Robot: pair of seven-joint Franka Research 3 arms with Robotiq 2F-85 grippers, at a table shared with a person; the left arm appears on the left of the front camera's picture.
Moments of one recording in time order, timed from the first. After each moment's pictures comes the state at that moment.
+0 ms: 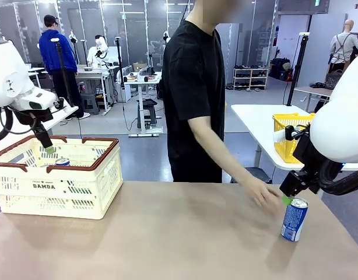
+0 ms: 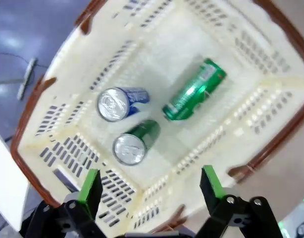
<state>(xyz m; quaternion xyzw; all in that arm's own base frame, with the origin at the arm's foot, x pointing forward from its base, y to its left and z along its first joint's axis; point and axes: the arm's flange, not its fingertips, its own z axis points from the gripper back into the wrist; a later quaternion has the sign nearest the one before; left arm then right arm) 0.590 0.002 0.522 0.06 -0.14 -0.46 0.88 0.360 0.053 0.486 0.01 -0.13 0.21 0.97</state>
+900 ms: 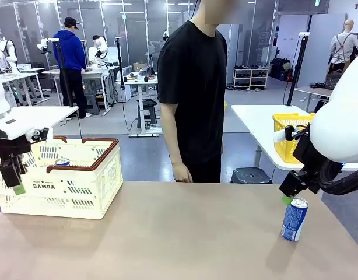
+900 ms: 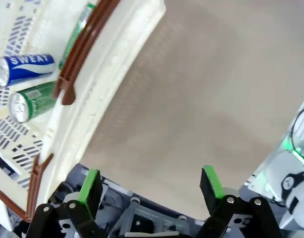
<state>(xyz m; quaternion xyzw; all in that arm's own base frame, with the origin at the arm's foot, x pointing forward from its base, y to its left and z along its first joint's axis) 0.447 -0.015 0.490 0.05 -0.05 -0.53 0.85 0.360 0.053 0.486 0.01 -0.13 0.21 0.97</state>
